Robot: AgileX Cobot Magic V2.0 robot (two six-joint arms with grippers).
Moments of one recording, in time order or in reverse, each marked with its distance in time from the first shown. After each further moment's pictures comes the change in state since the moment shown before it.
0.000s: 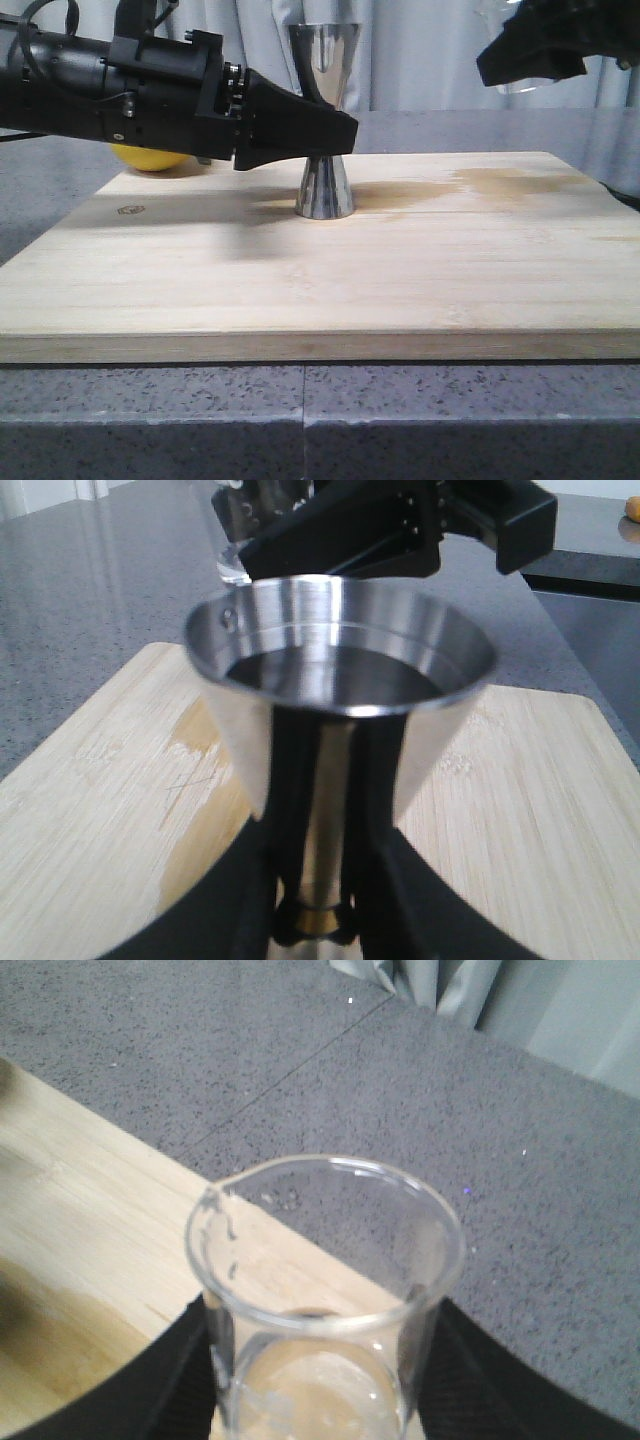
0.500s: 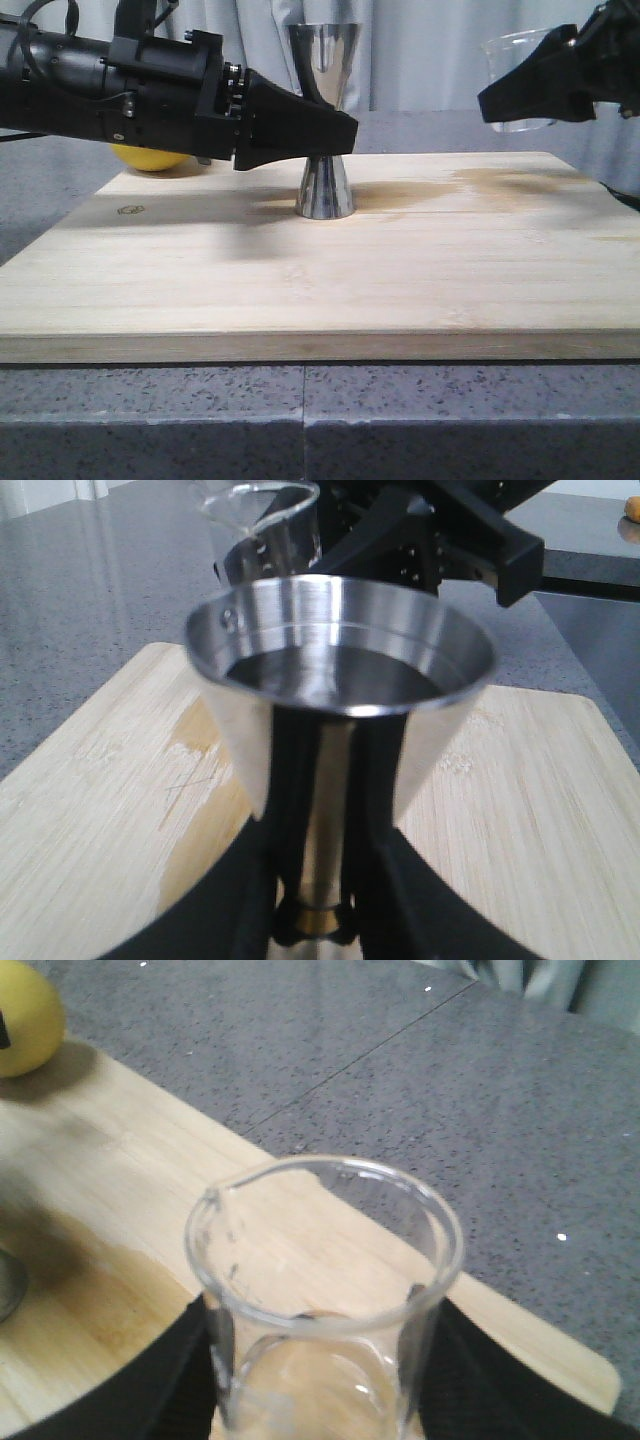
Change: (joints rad) left arm 0.000 0.000 0.000 0.000 0.000 0.000; right arm -0.165 0.118 0.040 0.009 -0.354 -0.107
